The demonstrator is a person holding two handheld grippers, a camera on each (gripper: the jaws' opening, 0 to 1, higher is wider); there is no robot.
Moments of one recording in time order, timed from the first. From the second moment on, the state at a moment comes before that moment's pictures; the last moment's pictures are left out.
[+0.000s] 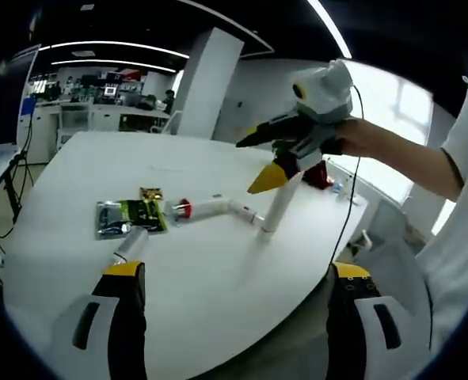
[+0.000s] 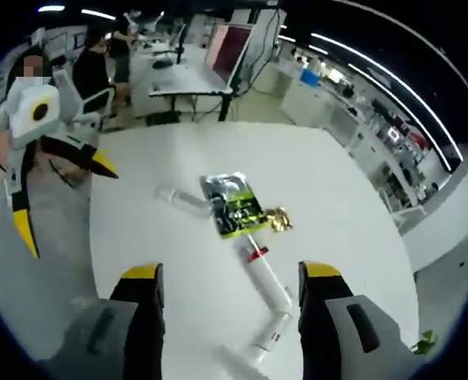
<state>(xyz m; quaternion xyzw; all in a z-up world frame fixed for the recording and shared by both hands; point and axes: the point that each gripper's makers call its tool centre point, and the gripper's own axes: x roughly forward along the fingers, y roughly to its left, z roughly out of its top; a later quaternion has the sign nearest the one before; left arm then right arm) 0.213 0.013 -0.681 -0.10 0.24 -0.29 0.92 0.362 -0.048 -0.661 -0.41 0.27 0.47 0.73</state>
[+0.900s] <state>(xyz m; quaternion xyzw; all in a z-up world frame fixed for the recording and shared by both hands) 0.213 0.020 -0.692 -0.08 0.26 -0.28 0.92 0.431 -0.039 -0.757 -0.41 0.40 0.48 0.66</state>
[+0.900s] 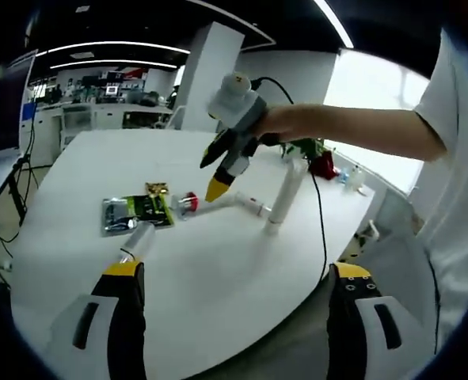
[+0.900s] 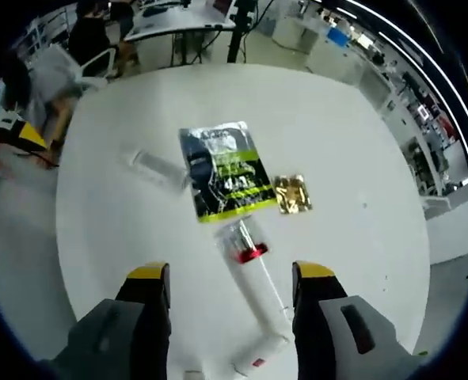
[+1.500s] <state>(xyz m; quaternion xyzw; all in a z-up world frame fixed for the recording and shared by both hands) 0.209 0.019 -0.703 -0.09 0.29 -0.29 0.91 0.453 -0.054 -0.799 -0.46 0.42 0.48 0.62</state>
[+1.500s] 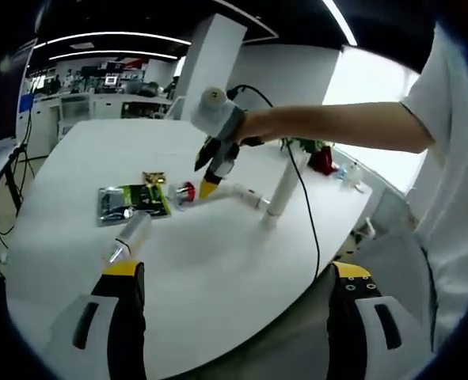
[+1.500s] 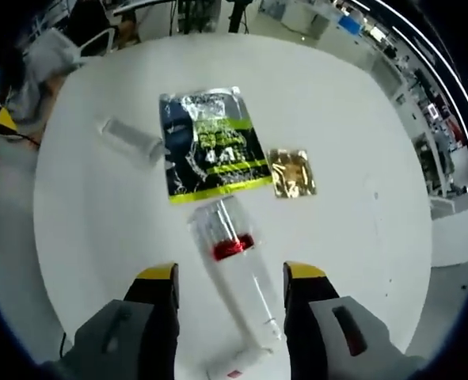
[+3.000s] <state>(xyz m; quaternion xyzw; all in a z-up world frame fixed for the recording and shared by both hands) 0.207 0.012 -0.708 -0.10 0.31 -0.29 0.90 0.458 -0.054 -0.837 -0.45 0.45 0.53 0.56</state>
